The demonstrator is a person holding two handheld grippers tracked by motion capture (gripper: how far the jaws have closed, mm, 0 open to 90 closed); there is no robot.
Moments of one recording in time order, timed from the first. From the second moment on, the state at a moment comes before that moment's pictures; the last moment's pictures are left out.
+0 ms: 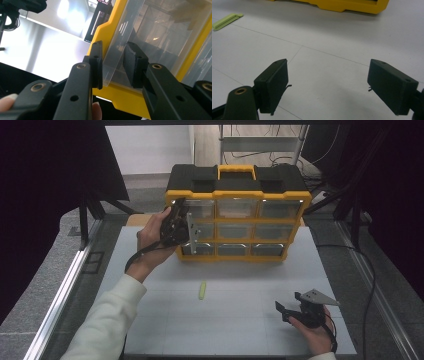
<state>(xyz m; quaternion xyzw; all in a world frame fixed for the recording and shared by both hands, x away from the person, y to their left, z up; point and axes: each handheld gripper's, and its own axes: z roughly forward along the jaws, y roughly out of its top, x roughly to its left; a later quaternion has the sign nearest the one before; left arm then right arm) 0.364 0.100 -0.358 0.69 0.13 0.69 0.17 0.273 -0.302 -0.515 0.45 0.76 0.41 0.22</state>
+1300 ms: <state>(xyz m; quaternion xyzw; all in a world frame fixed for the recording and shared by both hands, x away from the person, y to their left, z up) 0.349 0.105 -0.362 0.69 0.12 0.69 0.19 0.273 -0.303 -0.515 0.45 0.76 0.41 0.22</state>
